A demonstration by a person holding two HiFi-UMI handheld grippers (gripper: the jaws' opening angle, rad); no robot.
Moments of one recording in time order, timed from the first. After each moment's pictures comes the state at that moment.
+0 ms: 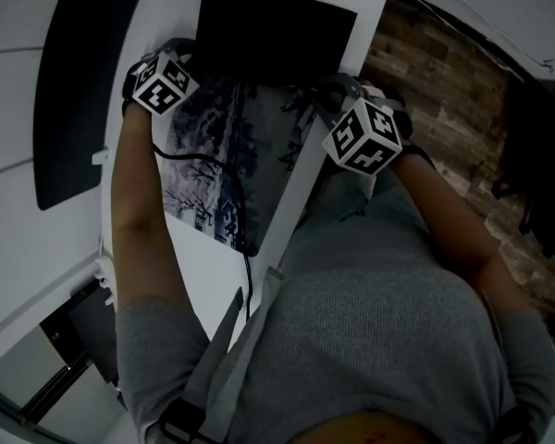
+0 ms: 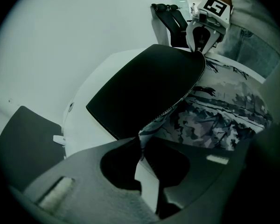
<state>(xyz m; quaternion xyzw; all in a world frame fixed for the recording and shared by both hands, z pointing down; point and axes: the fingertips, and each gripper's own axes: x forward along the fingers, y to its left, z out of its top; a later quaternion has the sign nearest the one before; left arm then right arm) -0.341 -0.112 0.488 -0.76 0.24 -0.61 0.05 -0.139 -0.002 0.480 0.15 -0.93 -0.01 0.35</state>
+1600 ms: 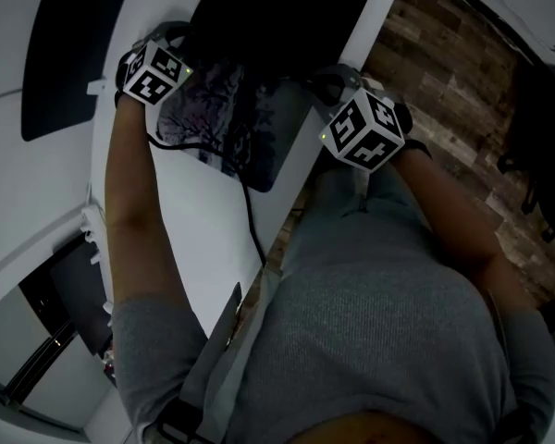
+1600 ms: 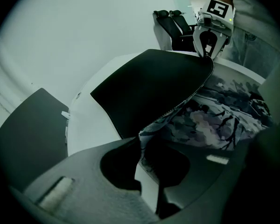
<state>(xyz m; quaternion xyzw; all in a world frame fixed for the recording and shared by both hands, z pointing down) -0.390 0.022 0.486 -0.76 0.29 -0.58 0.04 -0.190 0.140 0.477 0.11 -0.93 0.03 0.35</state>
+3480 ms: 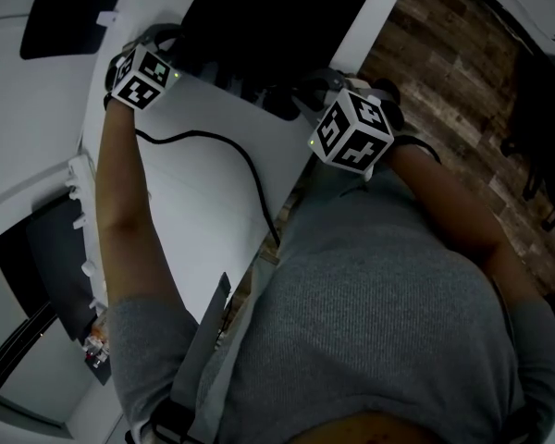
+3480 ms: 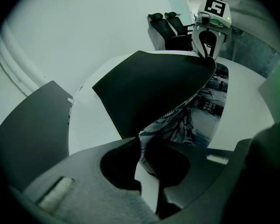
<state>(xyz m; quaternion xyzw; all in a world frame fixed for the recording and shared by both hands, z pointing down) -0.453 0.188 0.485 -0.76 0.30 -0.57 0.03 -0.252 0.310 0.477 0.03 -0.93 0.01 0.37</state>
